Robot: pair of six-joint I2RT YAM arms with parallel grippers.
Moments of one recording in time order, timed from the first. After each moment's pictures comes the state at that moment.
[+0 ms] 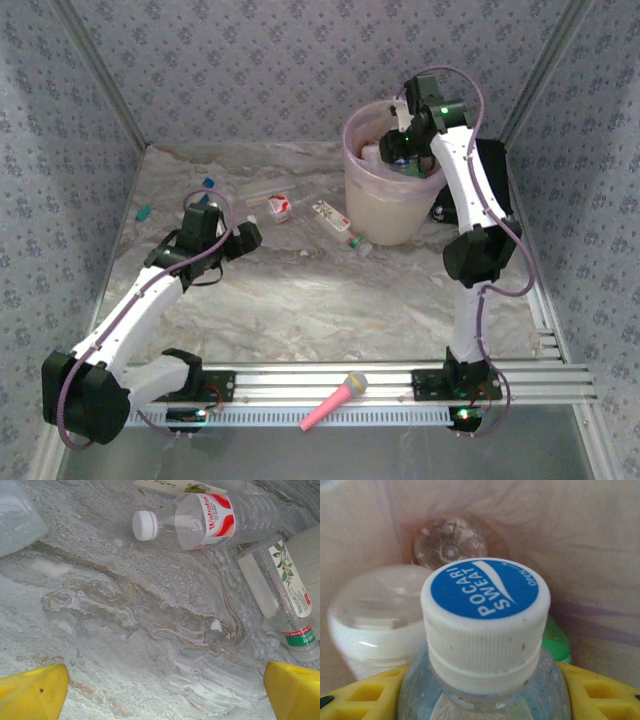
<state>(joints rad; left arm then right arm) -0.35 1.08 0.83 -0.57 0.03 -0.69 0.23 2.11 2.40 -1.31 -0.01 -0.01</state>
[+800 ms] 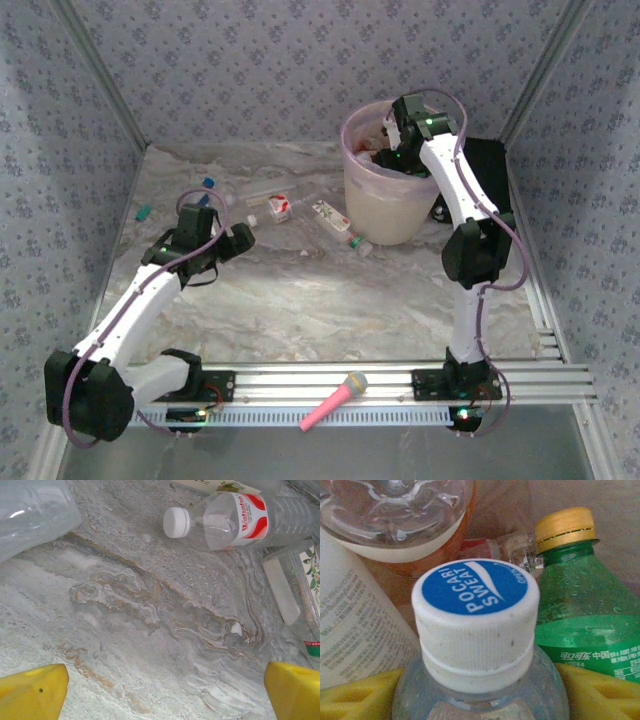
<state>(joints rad) -0.29 1.09 0.83 -0.62 0.02 -0.70 0.25 2.09 2.19 -1.21 0.00 -0.02</state>
